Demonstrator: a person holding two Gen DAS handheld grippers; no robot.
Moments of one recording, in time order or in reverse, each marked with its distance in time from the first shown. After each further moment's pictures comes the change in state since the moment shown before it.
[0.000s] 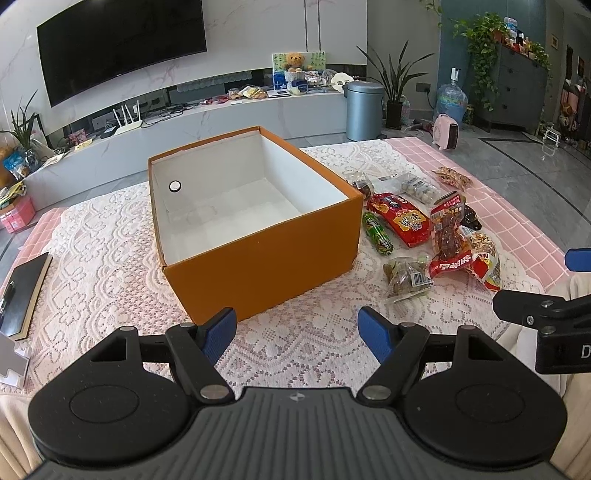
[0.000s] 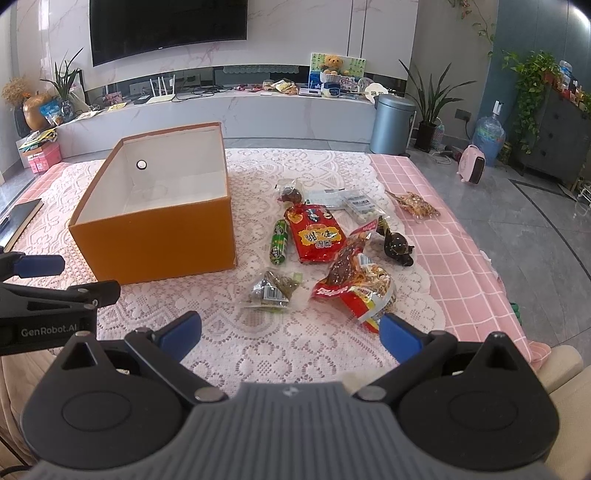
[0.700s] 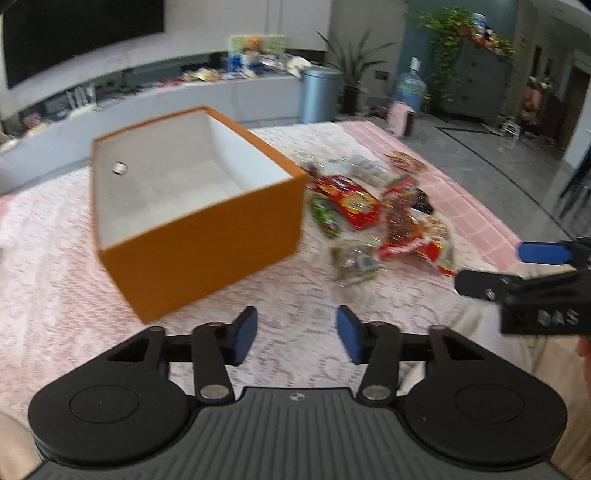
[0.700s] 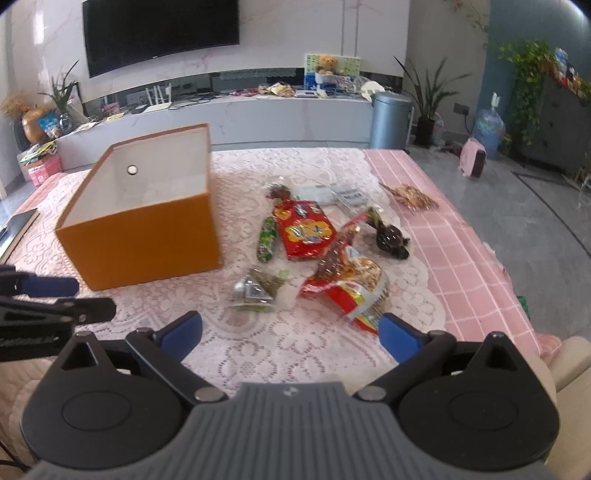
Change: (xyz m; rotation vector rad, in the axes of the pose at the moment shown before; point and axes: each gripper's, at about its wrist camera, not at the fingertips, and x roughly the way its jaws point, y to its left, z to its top) left arm 0.017 -0.012 -0.002 0.010 0.064 -0.194; right arm 0.019 -0.031 -0.010 0.047 -0.010 0.024
